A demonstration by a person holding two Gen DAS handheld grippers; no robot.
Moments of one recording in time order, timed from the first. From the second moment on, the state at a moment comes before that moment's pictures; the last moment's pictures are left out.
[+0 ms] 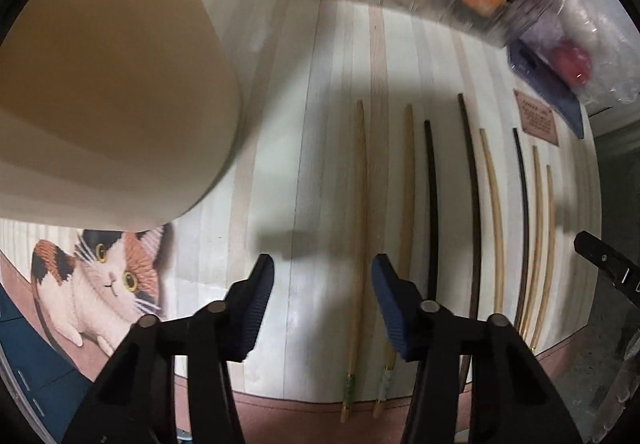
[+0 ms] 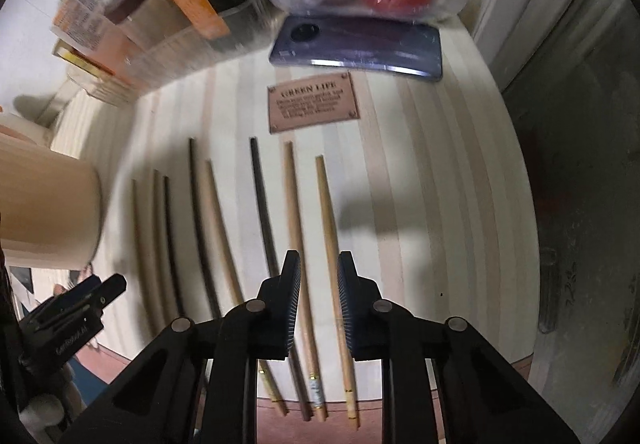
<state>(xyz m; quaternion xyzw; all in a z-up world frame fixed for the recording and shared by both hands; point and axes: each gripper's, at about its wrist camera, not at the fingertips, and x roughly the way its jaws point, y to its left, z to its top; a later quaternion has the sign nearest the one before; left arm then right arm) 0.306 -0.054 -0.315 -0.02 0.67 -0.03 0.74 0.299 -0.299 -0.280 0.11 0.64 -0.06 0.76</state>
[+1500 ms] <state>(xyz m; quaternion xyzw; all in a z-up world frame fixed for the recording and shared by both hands) 0.267 -0.069 -0.331 0.02 0.71 0.00 0.70 0.287 -0.274 -0.357 0.02 0.75 -0.03 0.66</state>
